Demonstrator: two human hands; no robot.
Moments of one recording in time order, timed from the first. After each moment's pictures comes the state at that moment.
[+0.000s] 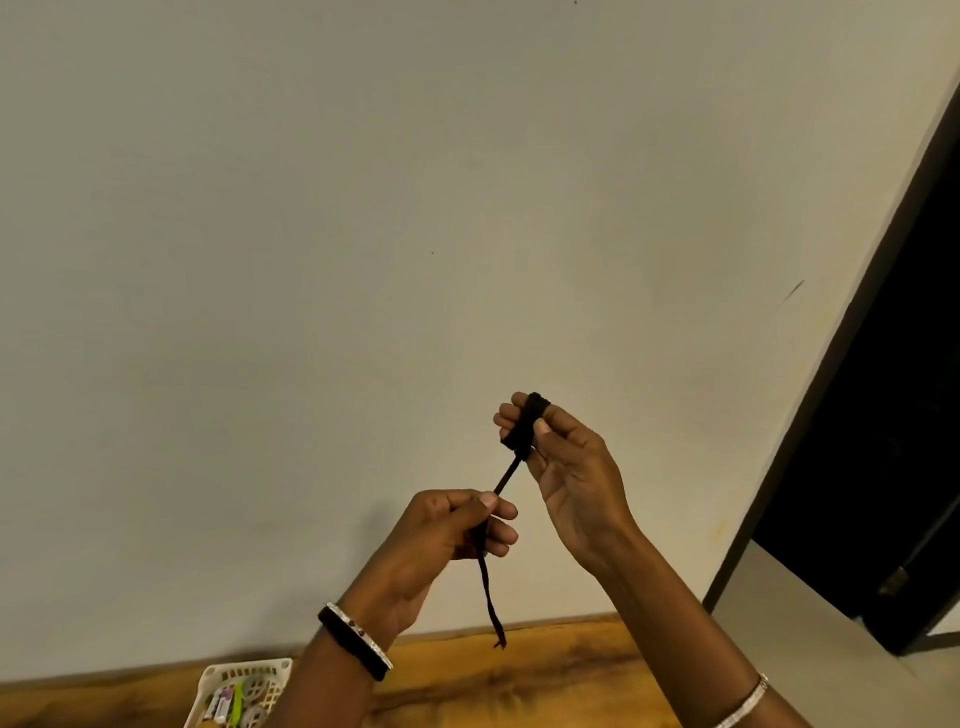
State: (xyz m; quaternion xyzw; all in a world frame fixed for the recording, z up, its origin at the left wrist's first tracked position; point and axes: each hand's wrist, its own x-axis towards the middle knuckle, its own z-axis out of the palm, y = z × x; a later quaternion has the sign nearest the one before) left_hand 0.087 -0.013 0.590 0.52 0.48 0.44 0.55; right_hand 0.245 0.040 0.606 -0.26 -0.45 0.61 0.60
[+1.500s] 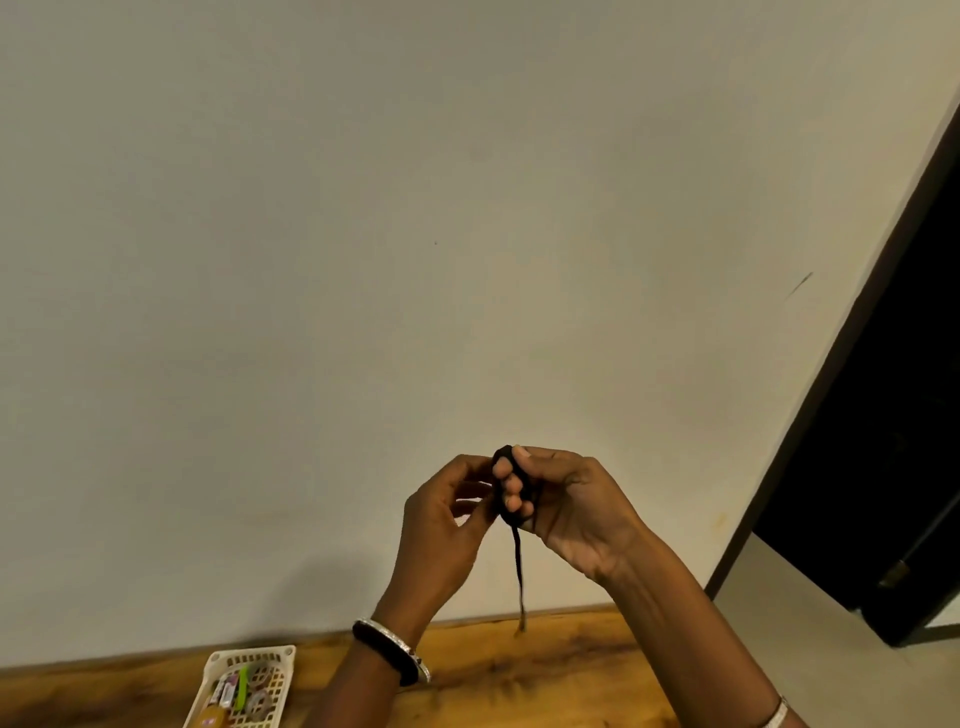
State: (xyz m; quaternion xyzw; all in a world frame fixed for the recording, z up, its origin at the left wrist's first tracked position) left_hand 0.099 -0.002 0.565 0.62 0.49 0.54 0.29; right_hand 0.249 0.015 0.618 -0.32 -0.43 0.73 0.43
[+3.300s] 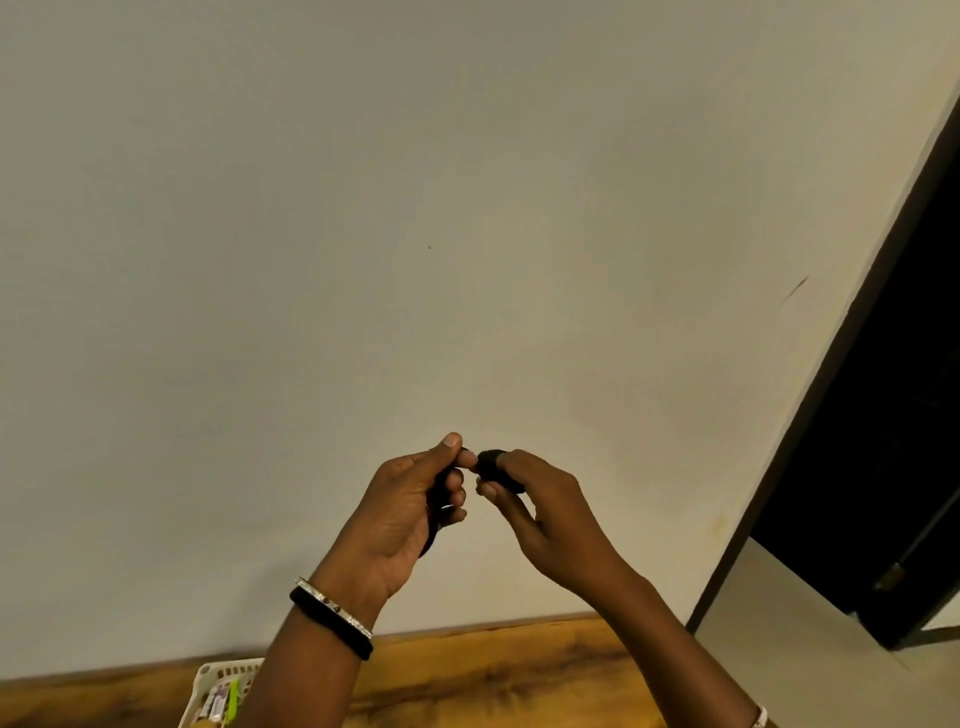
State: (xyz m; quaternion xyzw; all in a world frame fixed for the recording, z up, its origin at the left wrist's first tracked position) left_hand 0.076 0.005 0.611 0.36 0.44 0.56 0.61; right_hand 0.247 0.039 0.566 -0.36 -0.82 0.14 0.42
